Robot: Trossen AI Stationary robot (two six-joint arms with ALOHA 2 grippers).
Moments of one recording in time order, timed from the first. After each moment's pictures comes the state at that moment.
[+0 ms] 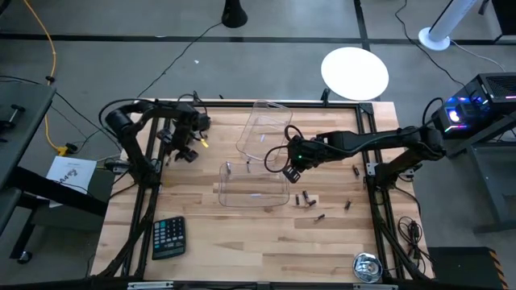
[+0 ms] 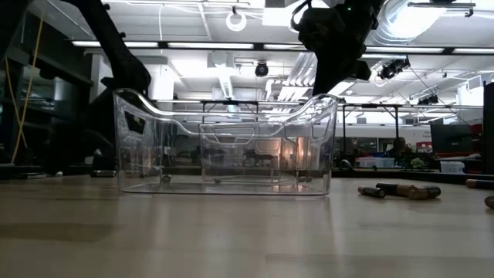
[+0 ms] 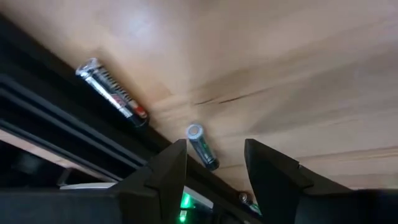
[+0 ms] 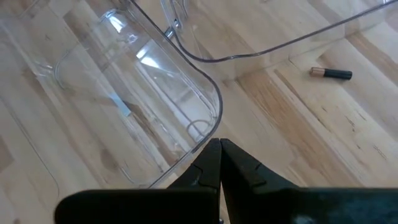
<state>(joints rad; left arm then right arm) 0.82 1.77 0.85 -1.23 -0.10 -0.21 -0.01 1.49 1.19 -0.79 0.15 0.65</state>
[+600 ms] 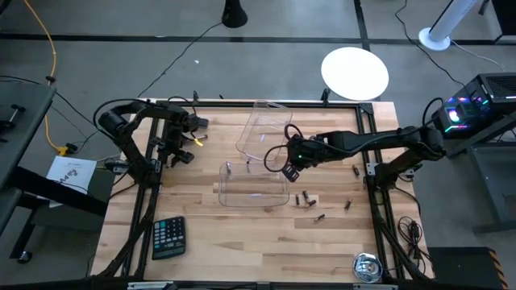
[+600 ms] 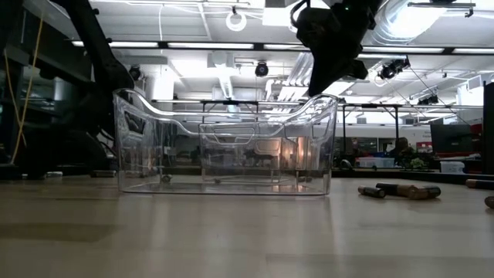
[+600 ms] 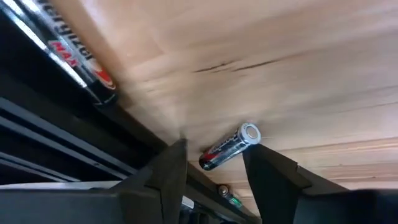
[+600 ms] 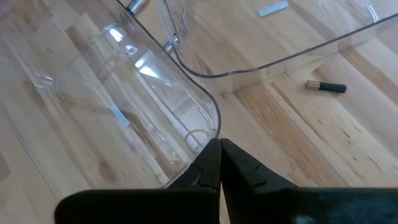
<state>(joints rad) 0.93 1.74 0.70 -1.14 0.02 -0.21 -0.01 1.49 1.19 -0.76 0.18 0.65</state>
